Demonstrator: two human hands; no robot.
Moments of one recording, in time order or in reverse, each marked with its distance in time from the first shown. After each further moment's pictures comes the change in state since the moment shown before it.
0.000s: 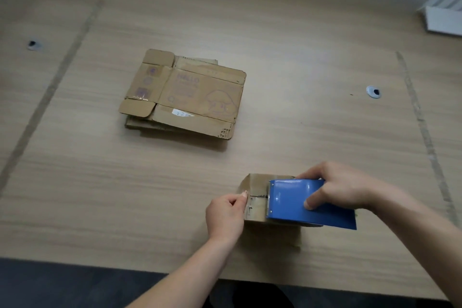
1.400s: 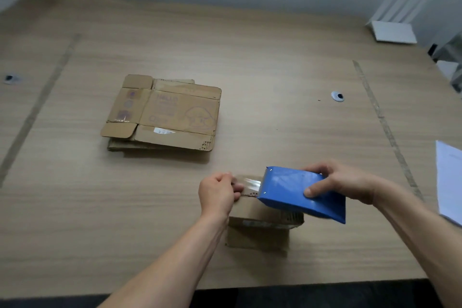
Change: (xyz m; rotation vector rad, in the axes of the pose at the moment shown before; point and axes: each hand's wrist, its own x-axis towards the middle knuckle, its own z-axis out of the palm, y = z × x) left_hand 0.013 0.071 -0.002 -0.578 -0.077 -0.178; right_hand -0.034 0.041 -0.009 0.531 0.014 -0.086
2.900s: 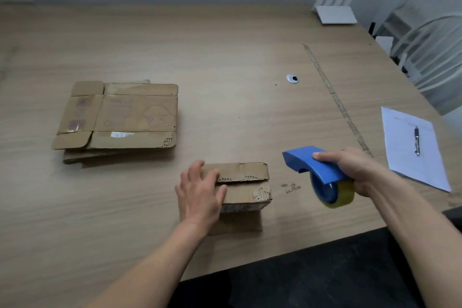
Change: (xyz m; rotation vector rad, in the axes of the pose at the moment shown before) left_hand -0.010 -0.052 -0.001 1.157 0.027 0.950; right_hand -0.058 0.076 -0.013 0.544 0.607 0.285
